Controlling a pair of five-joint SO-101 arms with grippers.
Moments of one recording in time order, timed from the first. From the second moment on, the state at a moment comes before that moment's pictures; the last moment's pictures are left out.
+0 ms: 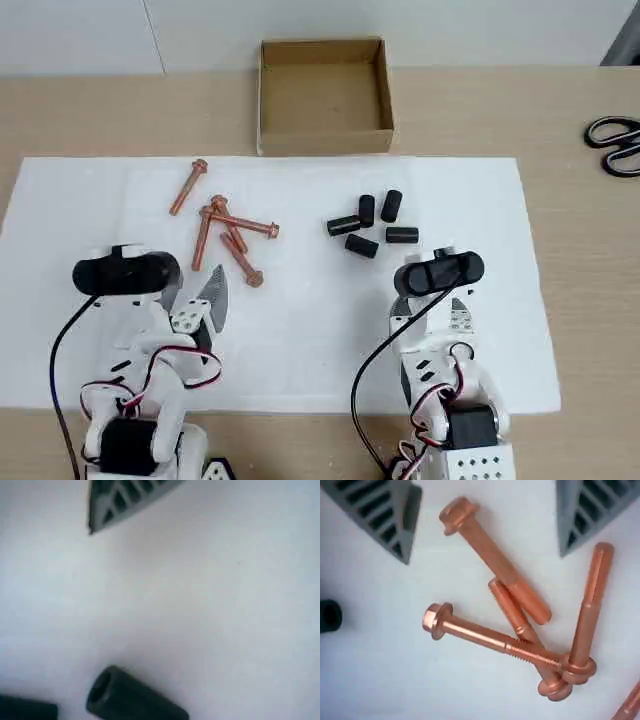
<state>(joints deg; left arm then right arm) -0.9 -103.4 81.7 63.0 13.7 -9.1 -103.0 96.0 53.5 -0.9</state>
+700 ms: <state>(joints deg) -1.3 -80.2 61.4 66.9 12.9 -9.1 -103.1 70.0 75.8 -0.9</state>
